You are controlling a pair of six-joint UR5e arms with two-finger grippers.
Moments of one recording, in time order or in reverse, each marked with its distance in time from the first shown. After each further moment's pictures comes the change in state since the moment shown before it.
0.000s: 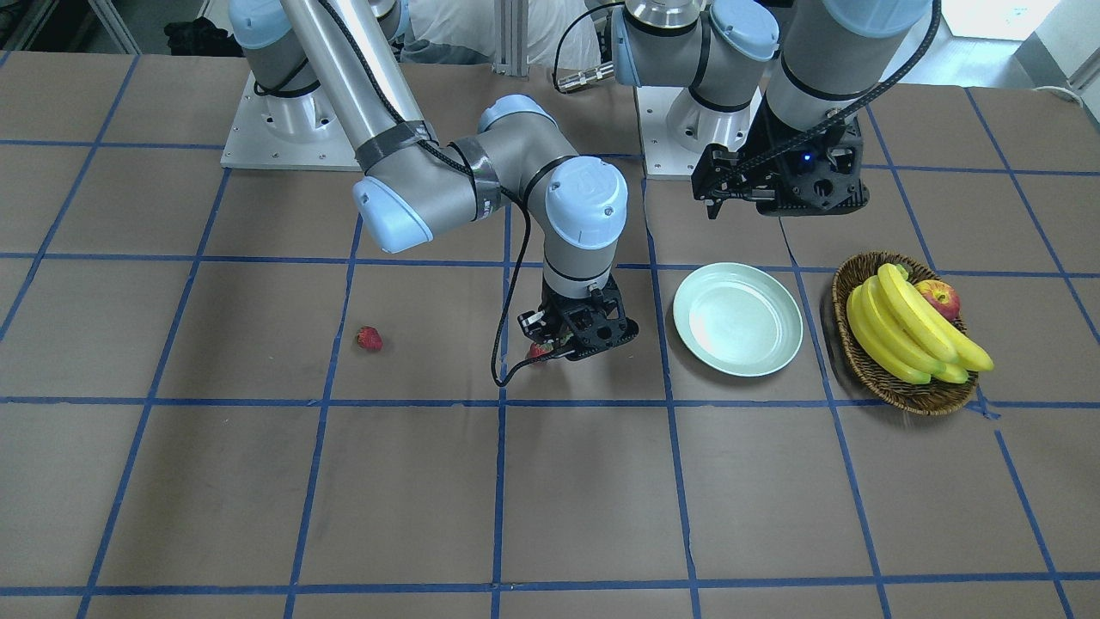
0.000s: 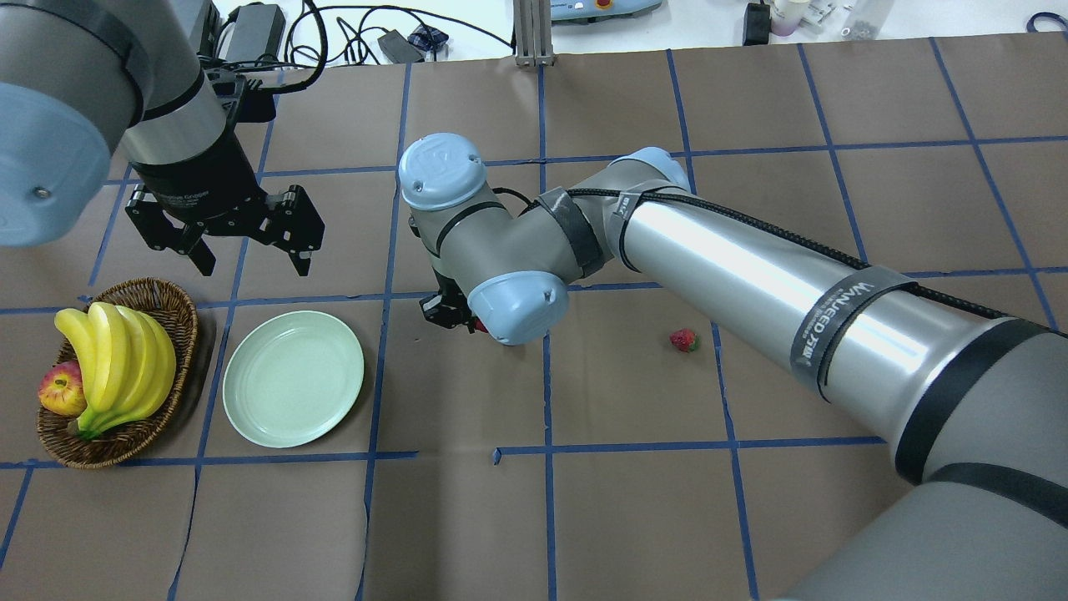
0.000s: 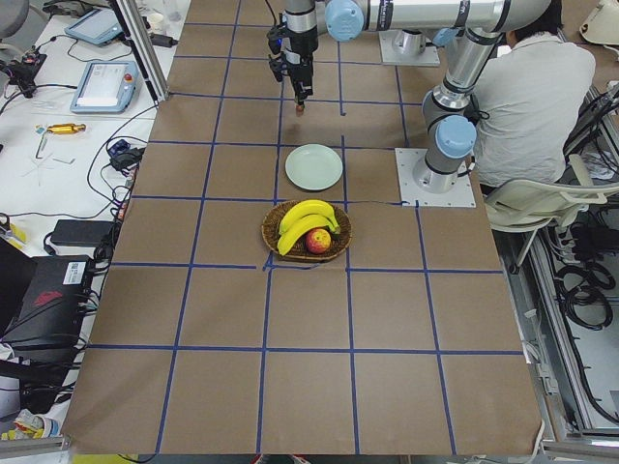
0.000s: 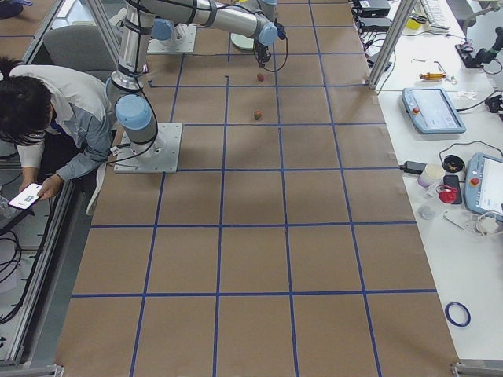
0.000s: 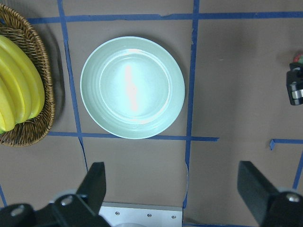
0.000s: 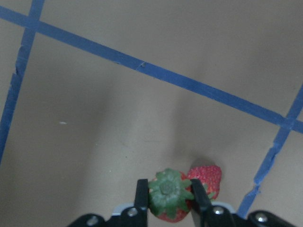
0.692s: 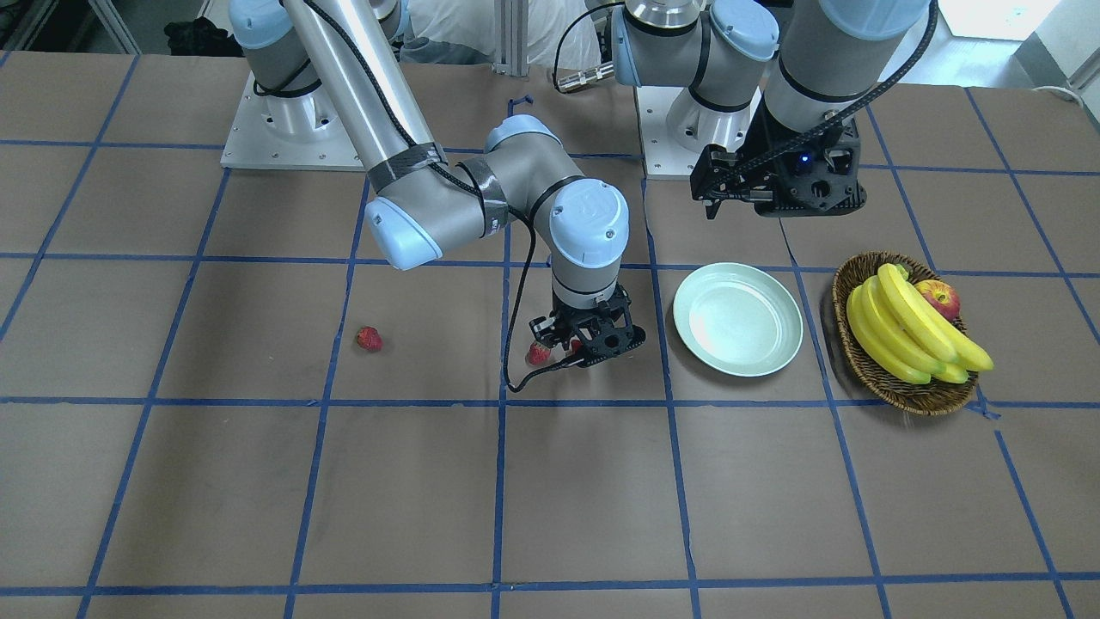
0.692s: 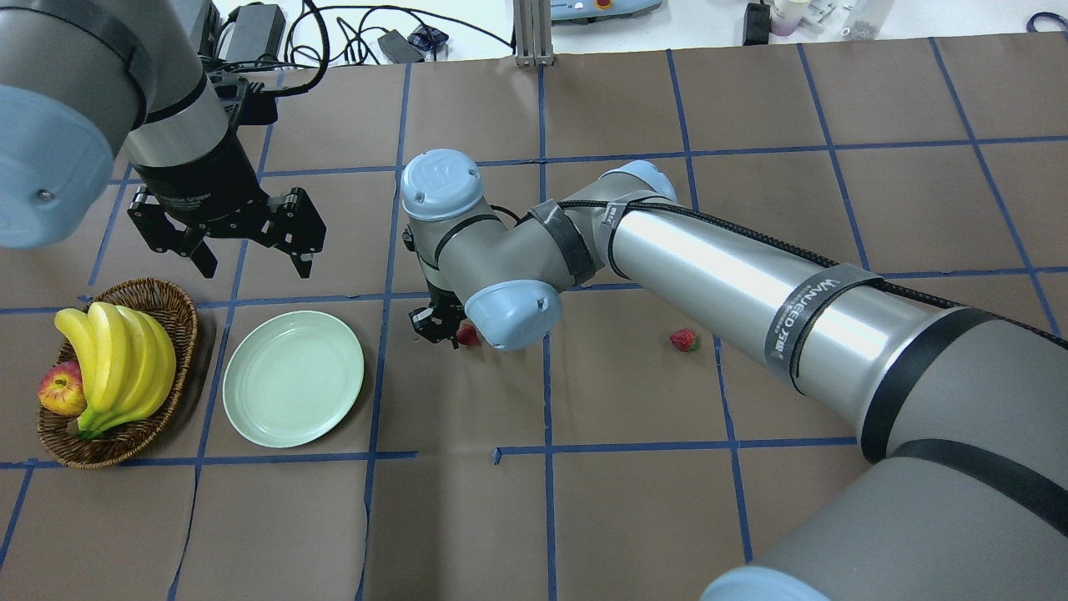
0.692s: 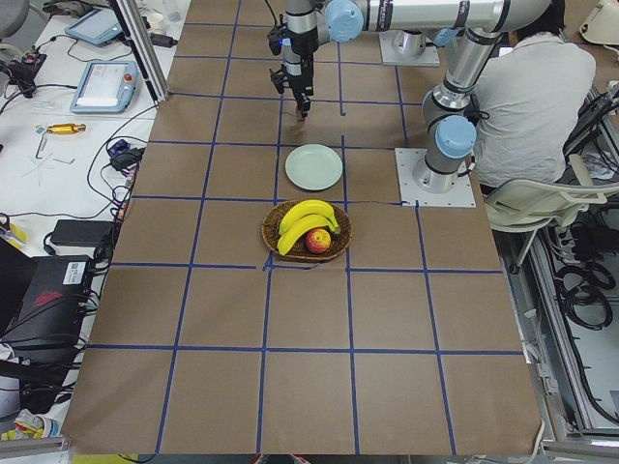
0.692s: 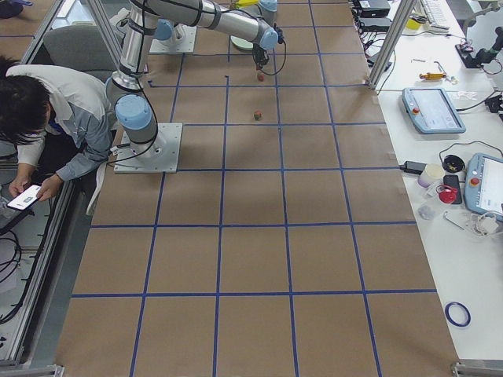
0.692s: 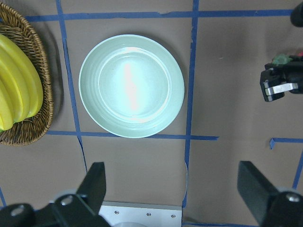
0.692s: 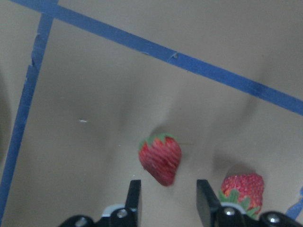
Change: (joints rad) left arm -0.002 0.000 -0.004 0.000 0.000 -0.002; right arm 0.004 0.035 0.002 -0.015 0.068 -0.003
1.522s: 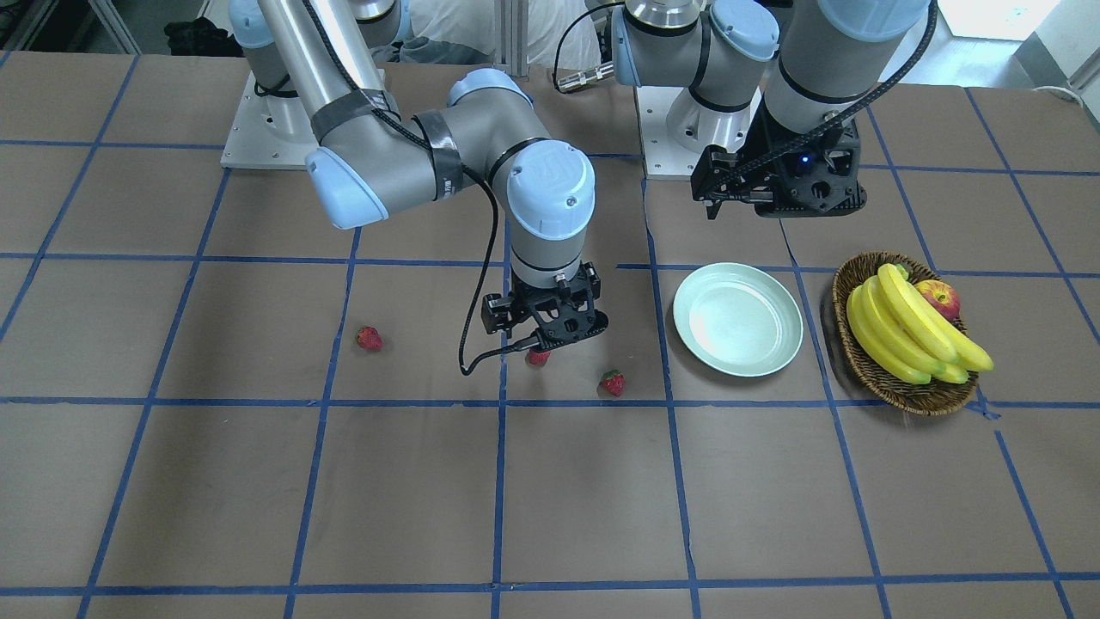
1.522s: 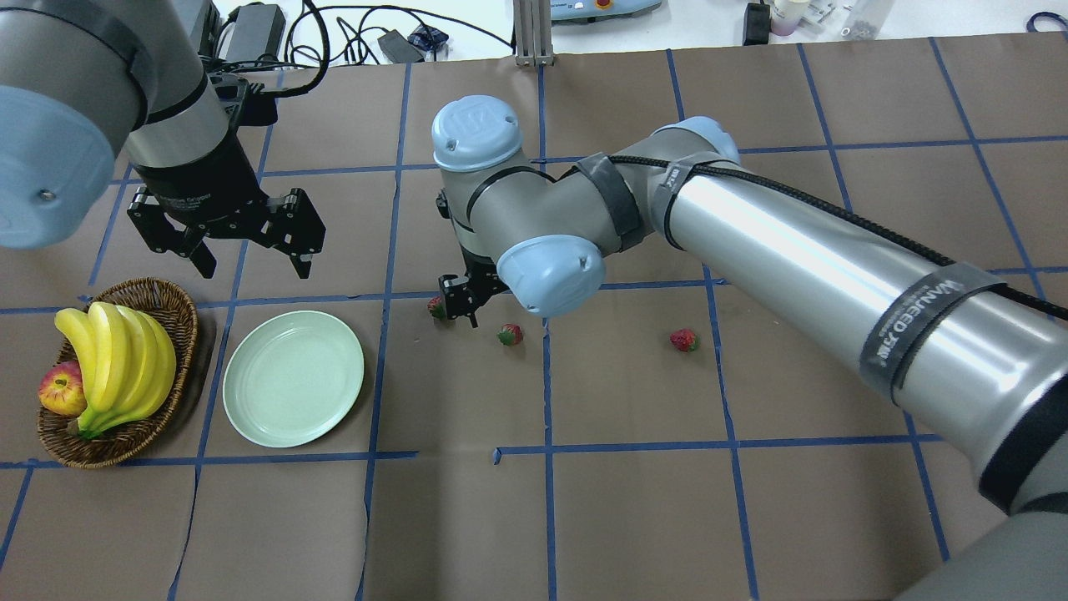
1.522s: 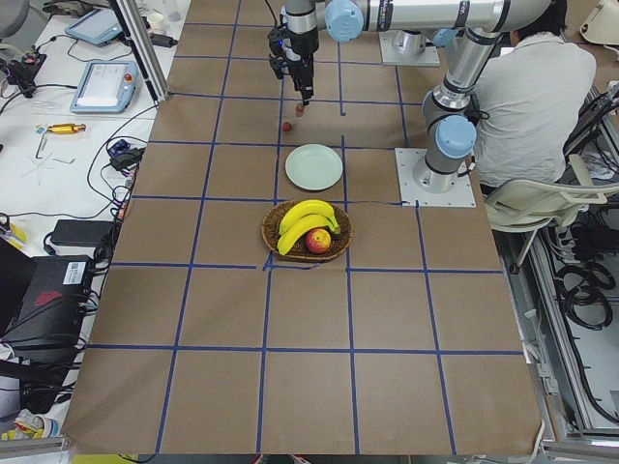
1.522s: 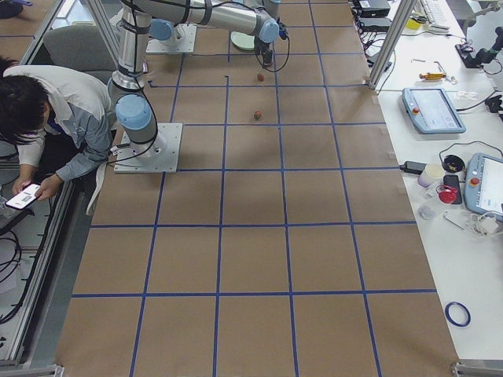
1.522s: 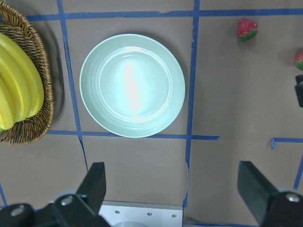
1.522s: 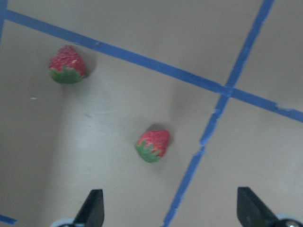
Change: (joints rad) left arm 0.000 0.000 -0.001 0.000 0.005 0.001; right arm -0.091 -0.138 0.009 0.172 -0.073 -0.047
